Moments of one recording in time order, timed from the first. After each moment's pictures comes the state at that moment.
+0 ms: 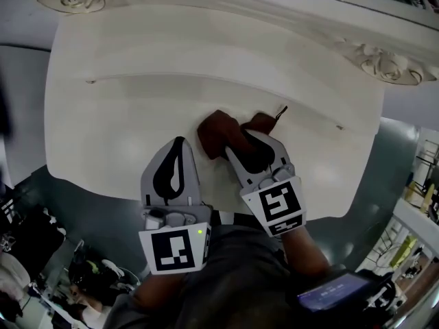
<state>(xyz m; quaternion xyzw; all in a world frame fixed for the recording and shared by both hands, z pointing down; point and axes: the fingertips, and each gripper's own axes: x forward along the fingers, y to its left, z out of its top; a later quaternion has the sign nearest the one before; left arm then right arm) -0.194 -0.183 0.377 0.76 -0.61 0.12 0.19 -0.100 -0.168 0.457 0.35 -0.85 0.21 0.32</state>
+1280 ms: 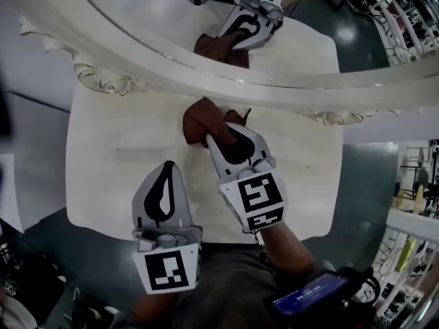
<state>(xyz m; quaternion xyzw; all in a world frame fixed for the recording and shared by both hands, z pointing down) -0.241 -0.260 0.263 0.79 -0.60 0.08 0.13 -0.159 -0.321 0.318 0.46 -0.85 0.12 0.24</state>
